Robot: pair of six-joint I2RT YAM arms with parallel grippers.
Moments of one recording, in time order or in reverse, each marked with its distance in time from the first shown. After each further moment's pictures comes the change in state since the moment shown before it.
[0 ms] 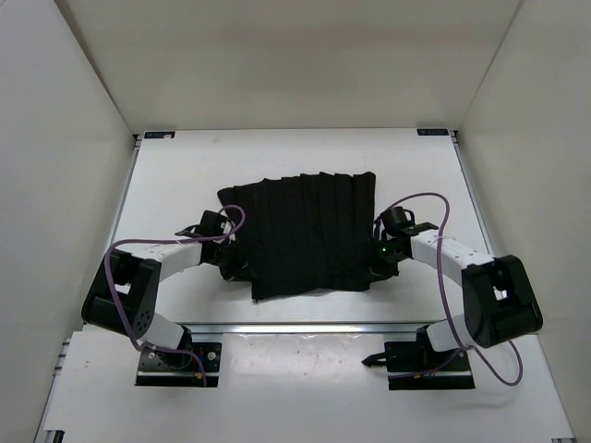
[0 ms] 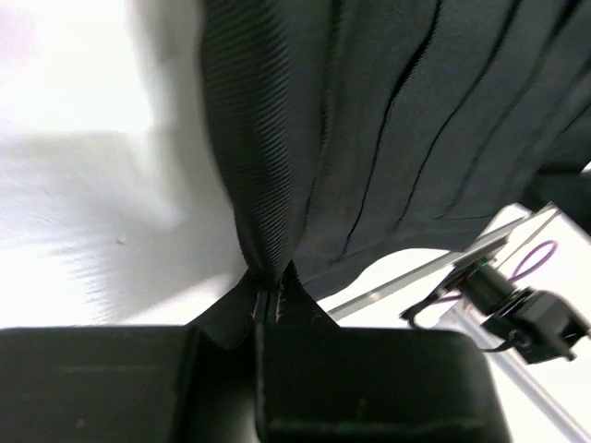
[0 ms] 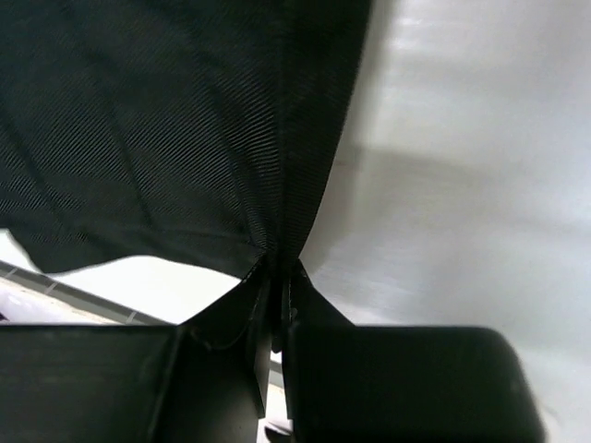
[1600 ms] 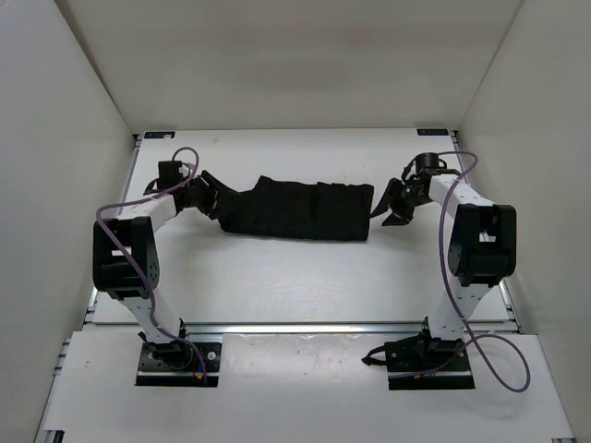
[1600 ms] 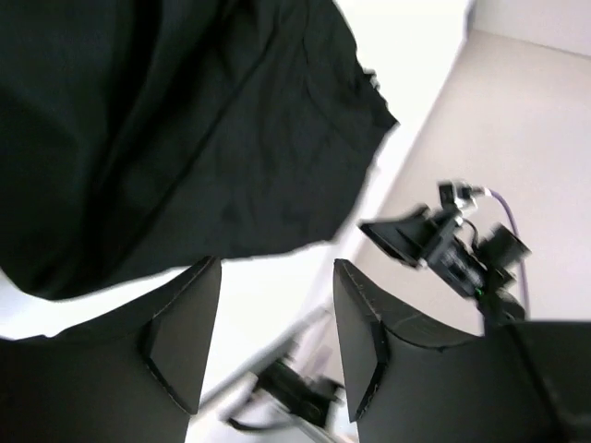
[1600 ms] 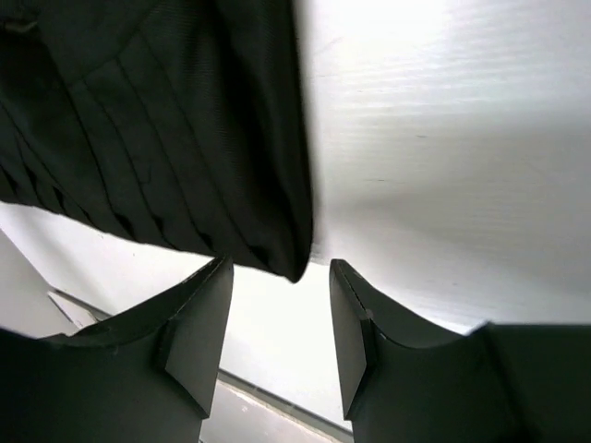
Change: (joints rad) left arm 0.363 0.267 0.408 0.214 0.241 -0.231; right arm -0.310 0.414 0.609 -0.119 -0.159 0.002
